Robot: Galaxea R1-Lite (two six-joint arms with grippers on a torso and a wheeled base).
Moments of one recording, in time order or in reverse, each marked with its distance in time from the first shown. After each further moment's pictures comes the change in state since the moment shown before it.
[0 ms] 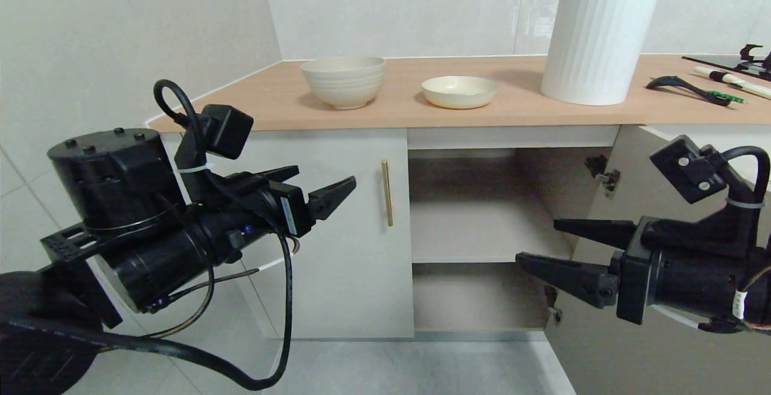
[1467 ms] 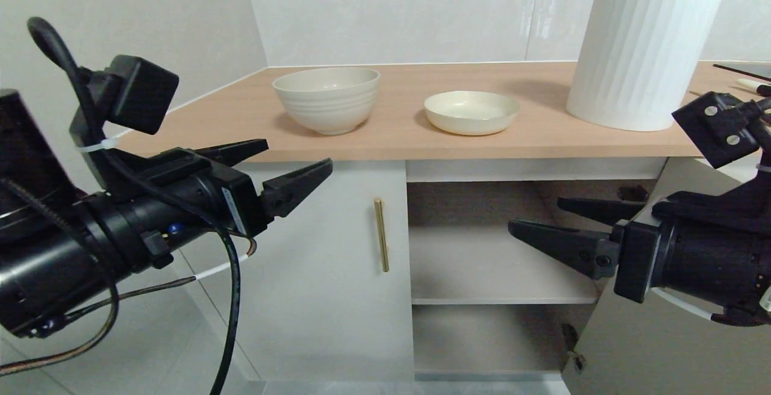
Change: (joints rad) left arm -0.050 -0.216 -0.020 0.172 -0.002 0.091; right arm 0.146 -0.037 -0.112 0.091 -0.217 0.092
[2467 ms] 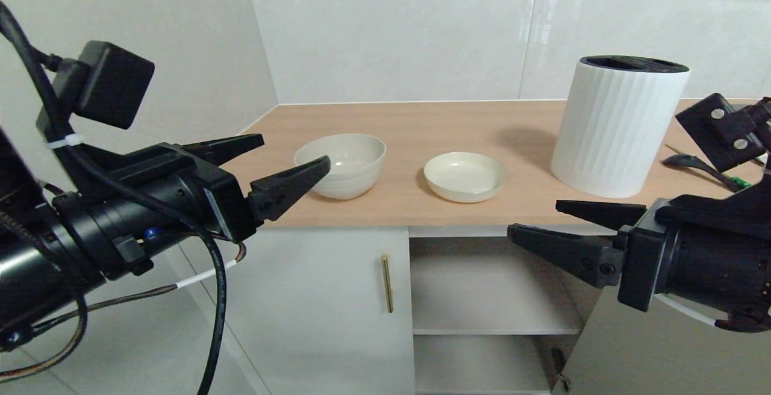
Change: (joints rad) left arm -0.019 -0.042 -0.010 0.041 0.001 0.000; right arm 0.014 -0.008 0.007 0.001 0.007 -0.002
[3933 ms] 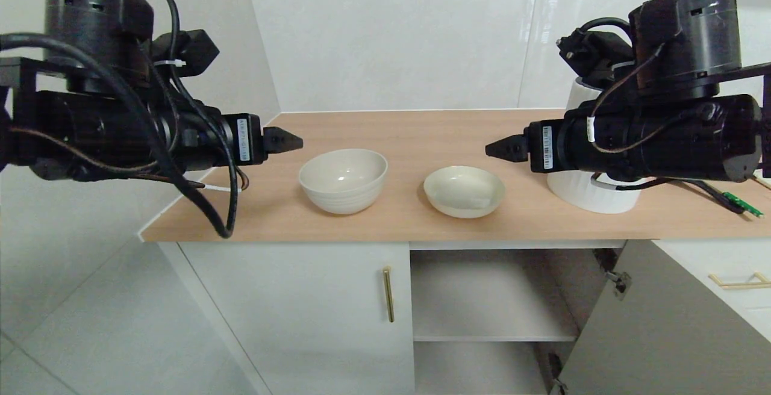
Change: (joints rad) left arm 0.181 0.282 -0.648 0.819 0.189 -0.159; right arm -0.159 0.360 -0.662 0.512 -0.225 -0.063
